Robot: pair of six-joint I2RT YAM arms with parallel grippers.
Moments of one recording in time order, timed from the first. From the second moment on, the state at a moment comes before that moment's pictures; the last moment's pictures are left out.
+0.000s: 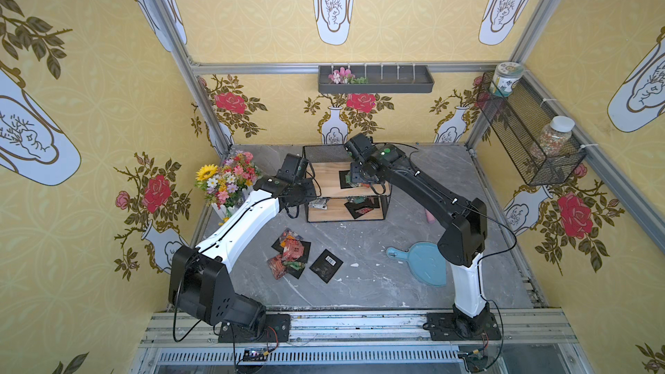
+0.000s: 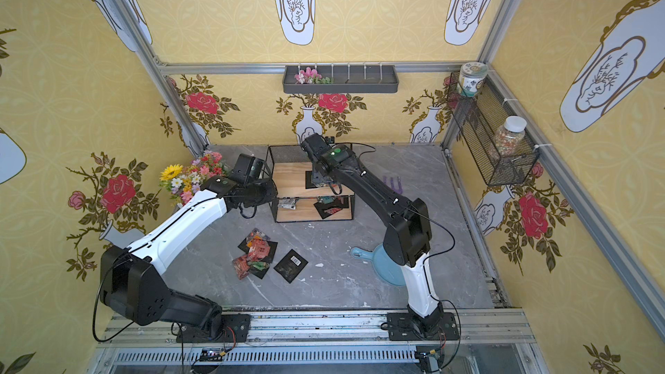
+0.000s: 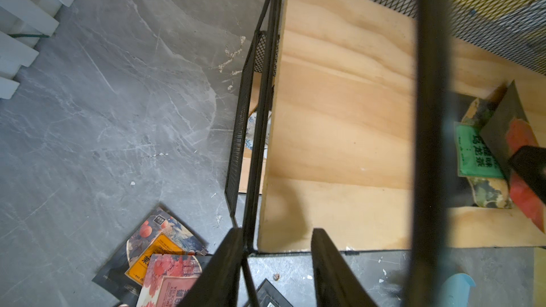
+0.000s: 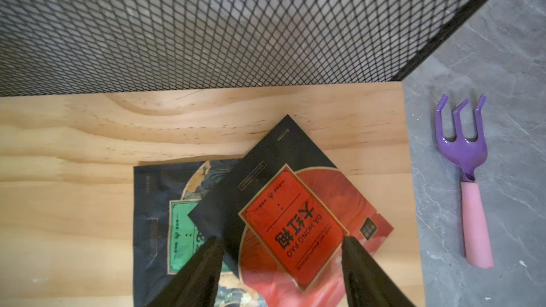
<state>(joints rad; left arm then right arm) -0.42 1.47 1.26 -0.75 -0.03 -0.63 0.66 2.06 2.05 -1.08 0.32 0.59</state>
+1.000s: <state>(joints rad) -0.42 1.48 1.27 -0.76 -0.03 -0.62 0.66 2.05 2.05 -1.07 0.33 0.61</state>
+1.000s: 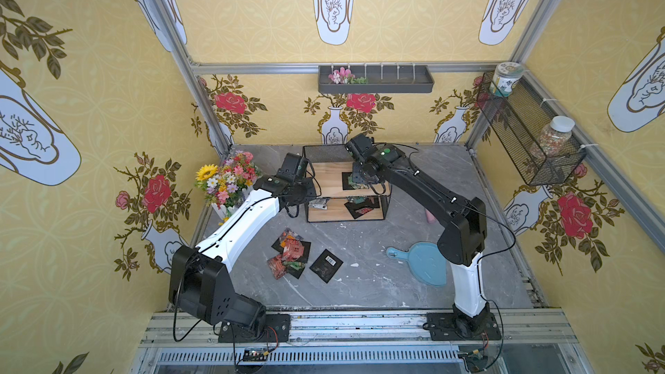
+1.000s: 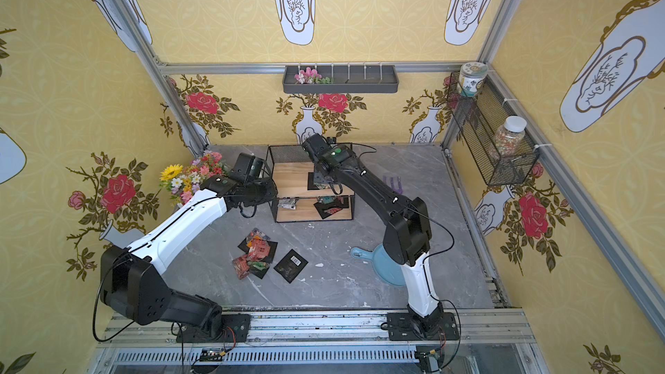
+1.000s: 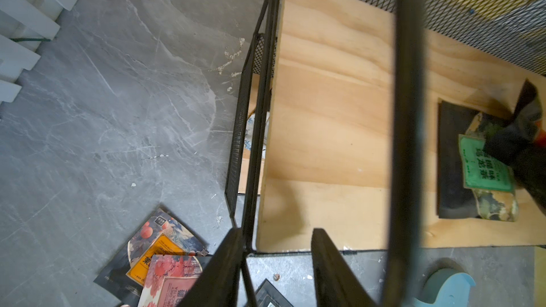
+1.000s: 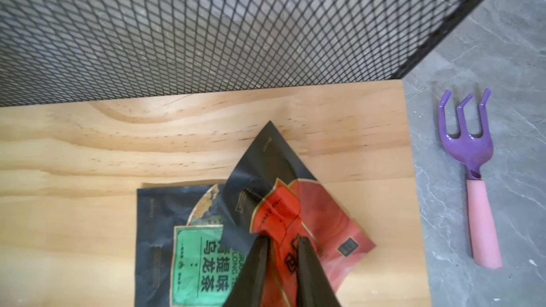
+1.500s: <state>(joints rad) -0.42 1.48 1.27 -0.76 -0.03 -0.62 0.73 1.88 1.95 -0.96 0.35 0.51</state>
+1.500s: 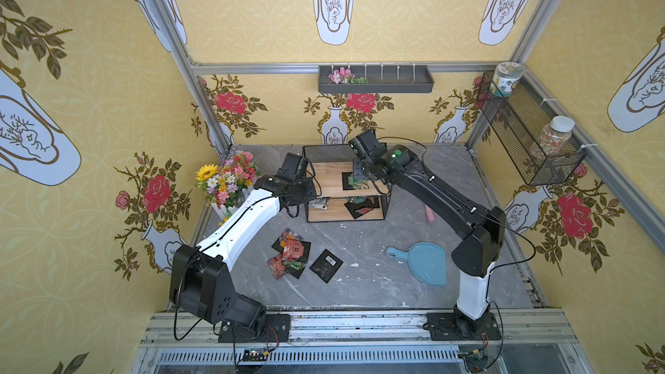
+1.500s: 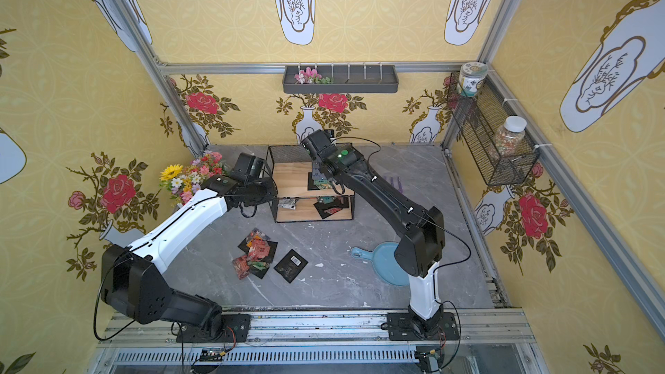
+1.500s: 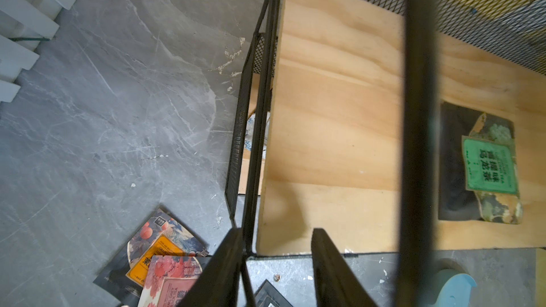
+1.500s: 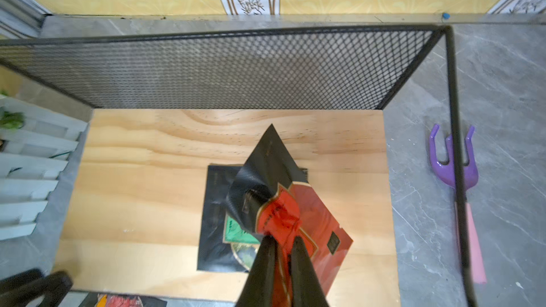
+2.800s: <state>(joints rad) -0.42 1.48 1.27 -0.76 -0.02 -0.62 1.14 2.14 1.56 -0.37 0.01 0.37</state>
